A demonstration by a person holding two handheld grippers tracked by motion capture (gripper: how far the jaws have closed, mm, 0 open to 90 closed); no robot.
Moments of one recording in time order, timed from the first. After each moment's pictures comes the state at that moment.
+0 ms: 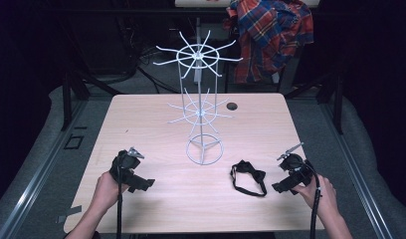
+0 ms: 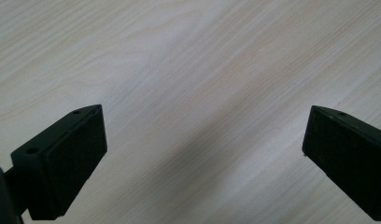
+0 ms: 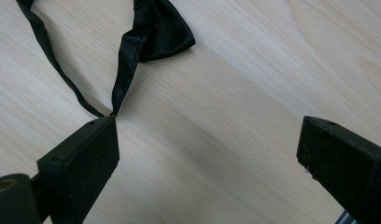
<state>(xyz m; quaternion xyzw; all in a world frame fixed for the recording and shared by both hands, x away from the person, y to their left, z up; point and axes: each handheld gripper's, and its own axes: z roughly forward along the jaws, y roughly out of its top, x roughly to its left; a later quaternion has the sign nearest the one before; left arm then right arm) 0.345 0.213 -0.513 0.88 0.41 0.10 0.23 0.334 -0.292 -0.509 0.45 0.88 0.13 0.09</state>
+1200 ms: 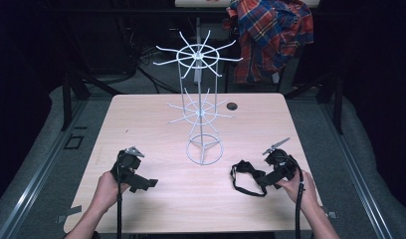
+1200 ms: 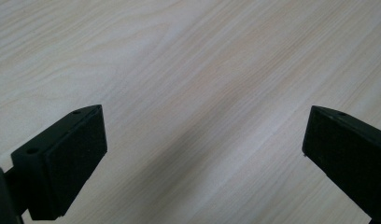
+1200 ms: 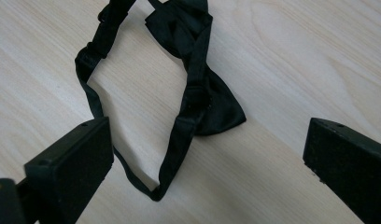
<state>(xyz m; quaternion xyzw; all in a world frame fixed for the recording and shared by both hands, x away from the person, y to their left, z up) 0.348 0.214 -0.512 0.88 0.40 0.04 0.27 0.355 -0.256 -0.516 0.44 0.88 0.19 0.06</state>
